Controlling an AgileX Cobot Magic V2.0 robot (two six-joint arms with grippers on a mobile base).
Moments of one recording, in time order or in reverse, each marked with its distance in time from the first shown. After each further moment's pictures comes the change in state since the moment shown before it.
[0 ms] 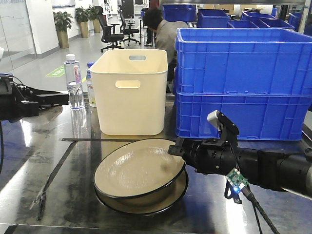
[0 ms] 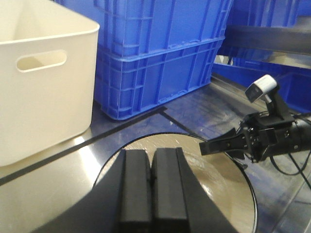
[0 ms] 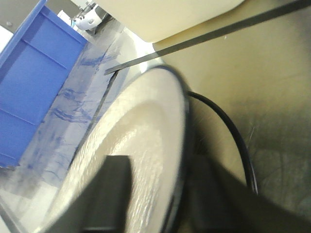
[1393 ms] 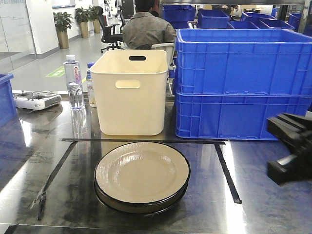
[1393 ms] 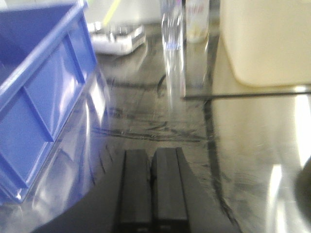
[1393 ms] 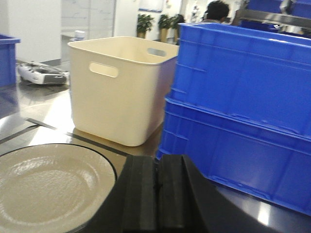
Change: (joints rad) left arm 0.012 -0.535 0.457 1.257 -0.612 -1.082; right arm 0.000 -0.923 0.476 -0.356 -0.413 -0.347
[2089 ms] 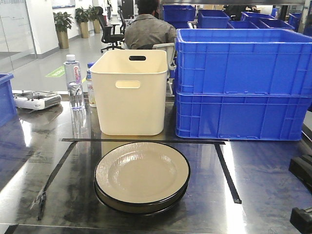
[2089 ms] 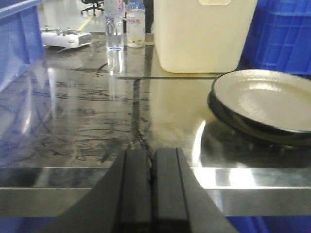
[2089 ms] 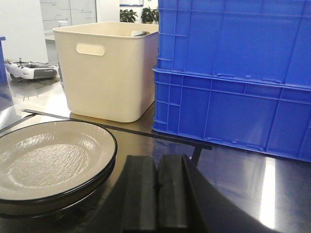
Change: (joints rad) left arm -0.018 -0.690 0.513 -0.370 0.103 0.176; right arm 0.000 -0.155 0.199 0.099 -0.041 0.011
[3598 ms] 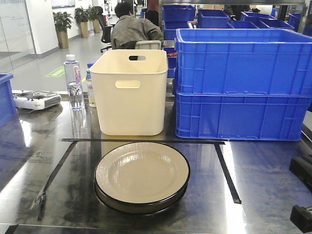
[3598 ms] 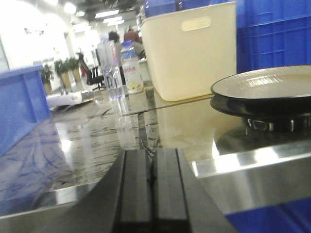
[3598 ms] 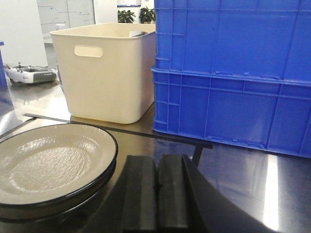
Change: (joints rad) left arm -0.237 -0.318 0.495 0.313 -0.476 -0.039; right arm 0.000 0.000 0.001 0.021 -0.005 0.000
